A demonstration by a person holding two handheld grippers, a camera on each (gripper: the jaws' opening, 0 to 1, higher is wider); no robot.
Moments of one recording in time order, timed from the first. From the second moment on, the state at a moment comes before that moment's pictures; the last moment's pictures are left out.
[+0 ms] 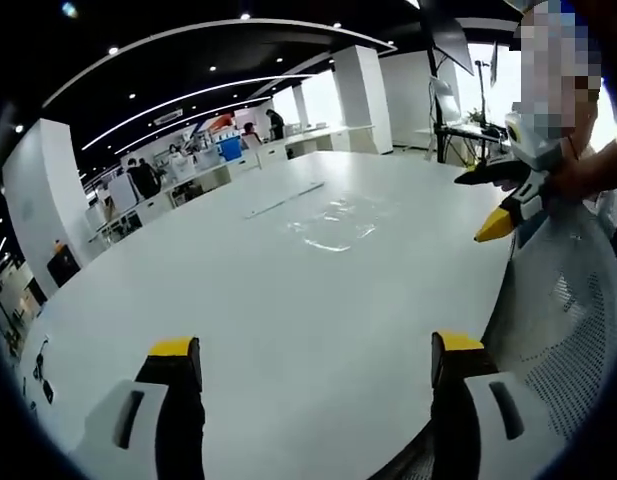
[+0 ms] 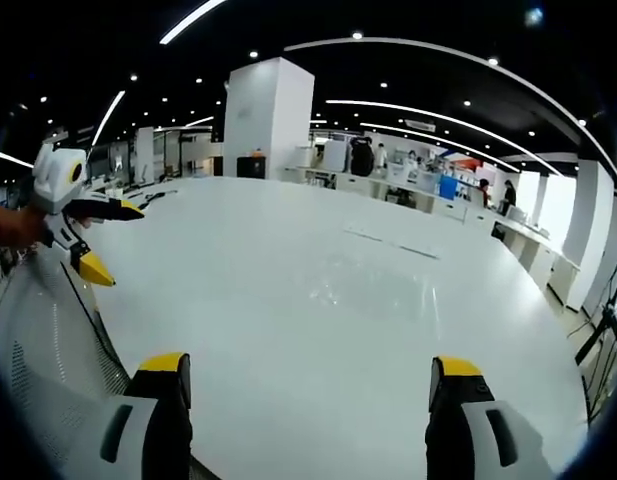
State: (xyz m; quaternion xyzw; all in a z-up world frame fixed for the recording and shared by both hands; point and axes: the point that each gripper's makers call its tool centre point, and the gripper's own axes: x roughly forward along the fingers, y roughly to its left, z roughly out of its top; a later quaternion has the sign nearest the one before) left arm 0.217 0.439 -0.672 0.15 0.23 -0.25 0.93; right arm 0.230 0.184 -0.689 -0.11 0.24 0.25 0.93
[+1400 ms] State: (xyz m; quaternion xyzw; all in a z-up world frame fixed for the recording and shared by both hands) left arm 0.206 0.429 -0.671 0.13 0.26 -0.27 0.92; right arm 0.340 0.244 -0.689 -0.15 0.23 0.33 0.90
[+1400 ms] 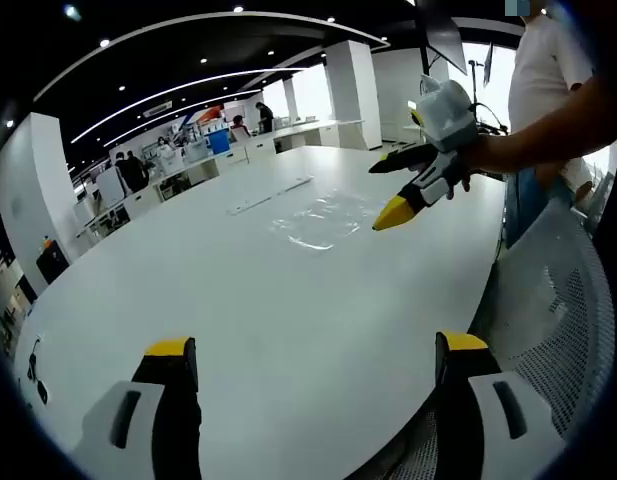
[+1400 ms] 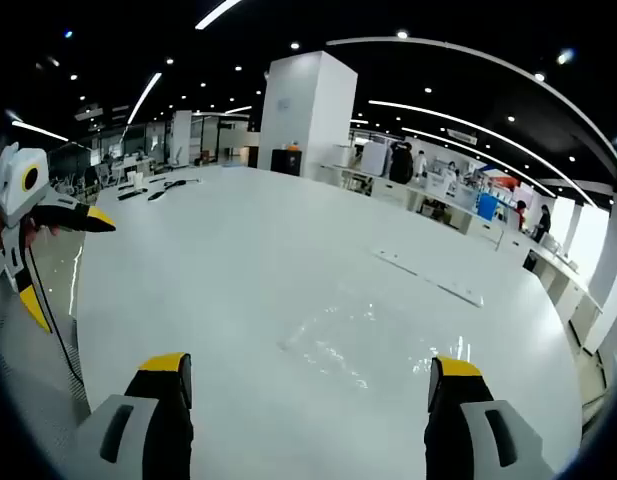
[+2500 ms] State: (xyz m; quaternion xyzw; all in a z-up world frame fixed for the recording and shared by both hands) left arm 0.199 0.427 -0.675 0.13 0.26 -0.26 0.92; right arm 0.378 0.275 -0.734 -0.12 0.31 0.31 0.89
